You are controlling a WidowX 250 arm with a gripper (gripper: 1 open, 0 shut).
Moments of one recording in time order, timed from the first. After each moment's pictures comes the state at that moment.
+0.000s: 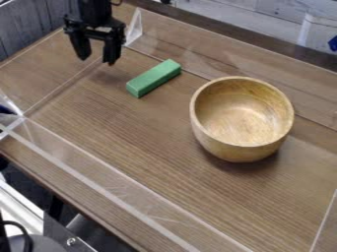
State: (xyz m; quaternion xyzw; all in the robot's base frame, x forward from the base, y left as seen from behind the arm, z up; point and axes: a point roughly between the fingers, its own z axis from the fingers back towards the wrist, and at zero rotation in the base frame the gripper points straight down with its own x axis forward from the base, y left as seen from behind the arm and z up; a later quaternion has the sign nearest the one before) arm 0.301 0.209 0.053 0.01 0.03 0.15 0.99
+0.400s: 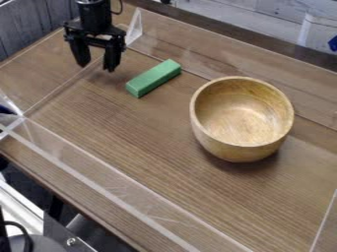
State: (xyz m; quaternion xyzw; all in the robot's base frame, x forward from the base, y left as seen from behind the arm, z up) arm 0.299 0.208 0.040 0.01 0.04 0.16 0.99
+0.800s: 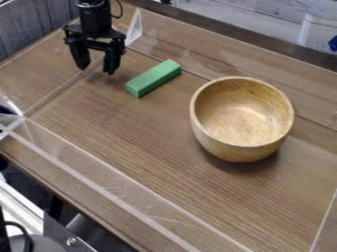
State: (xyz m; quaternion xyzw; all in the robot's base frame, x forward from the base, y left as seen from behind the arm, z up) arm 0.299 0.209 0.040 0.02 0.04 0.16 0.99
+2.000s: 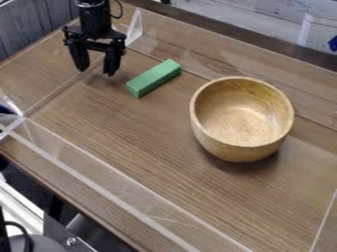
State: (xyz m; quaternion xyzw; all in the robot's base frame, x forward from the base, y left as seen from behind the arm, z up) arm 0.294 0.207 0.040 0.01 0.05 0.17 0.98
